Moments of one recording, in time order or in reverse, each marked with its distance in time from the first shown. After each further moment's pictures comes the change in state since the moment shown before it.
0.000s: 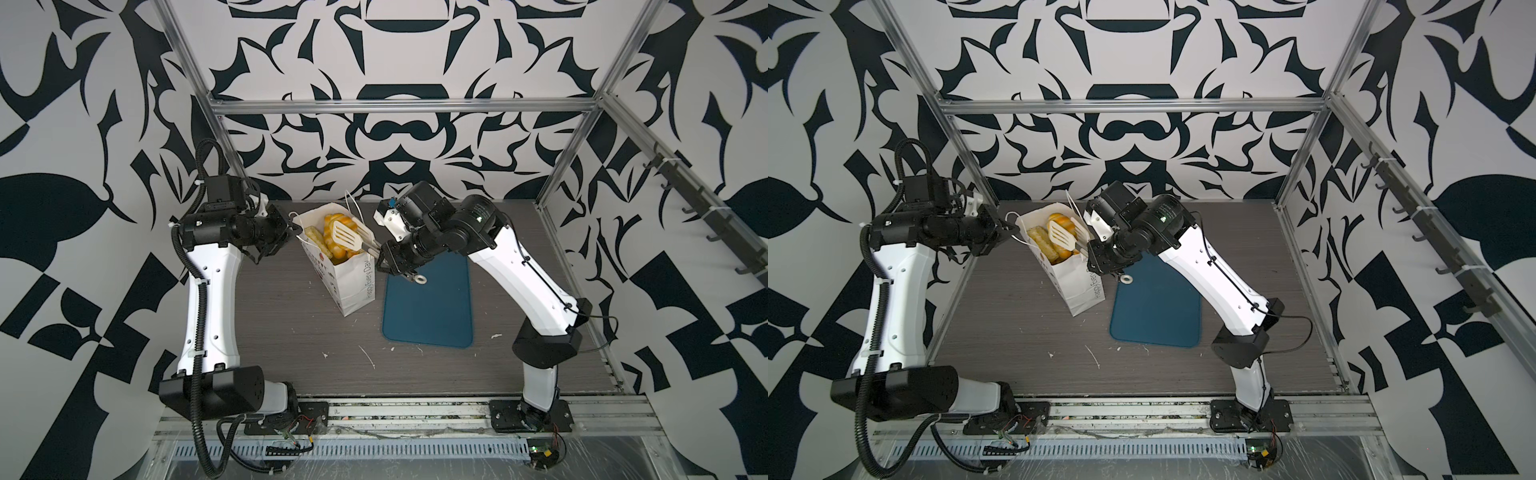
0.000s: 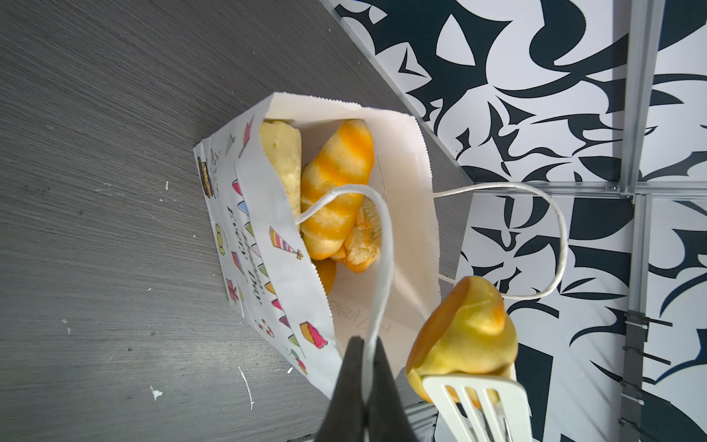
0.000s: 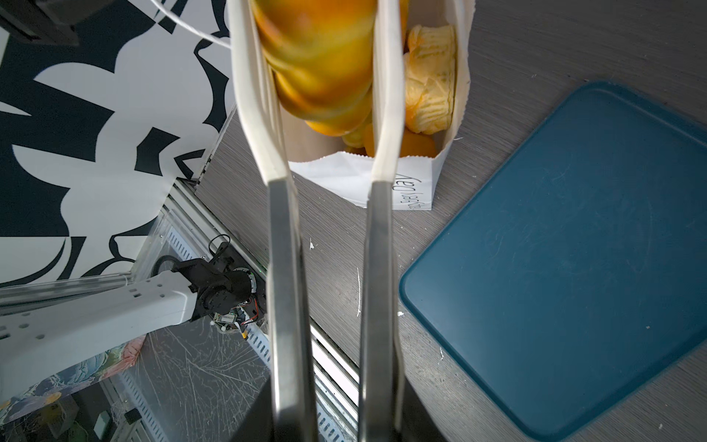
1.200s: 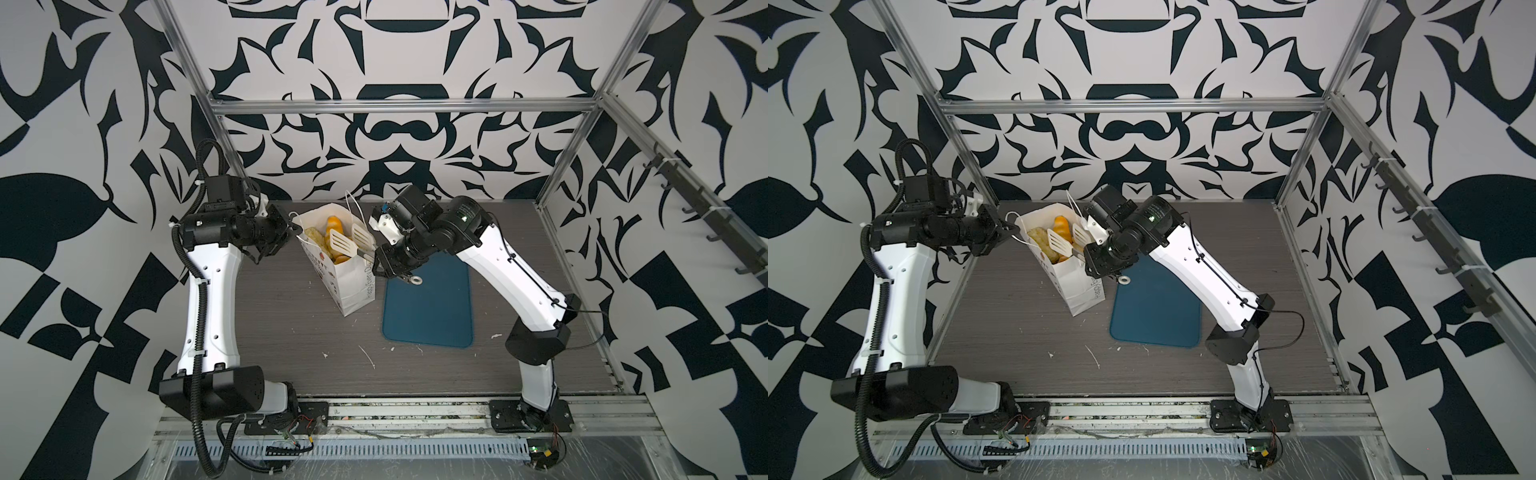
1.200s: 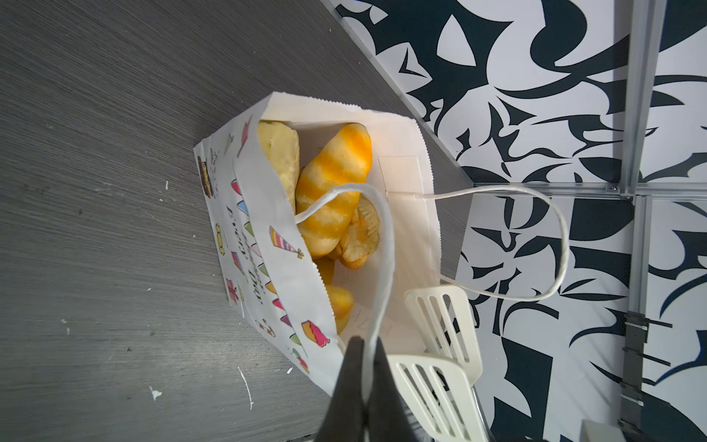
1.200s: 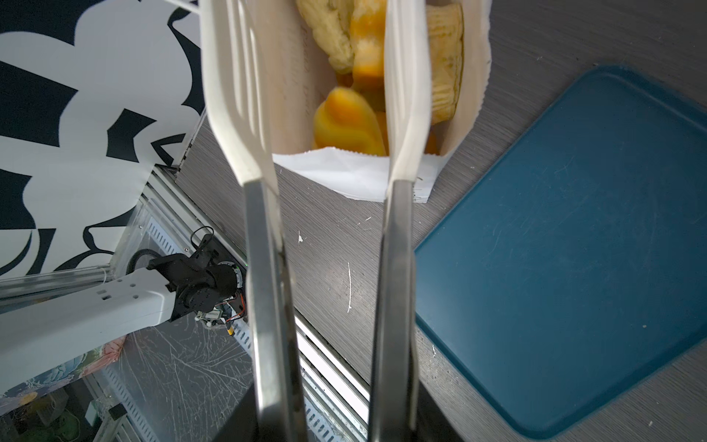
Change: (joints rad) left arm 0.000 0.000 -0.003 0.003 -0.001 -0.002; right arm 0.000 0.044 0.018 -0.012 0.005 -0.026
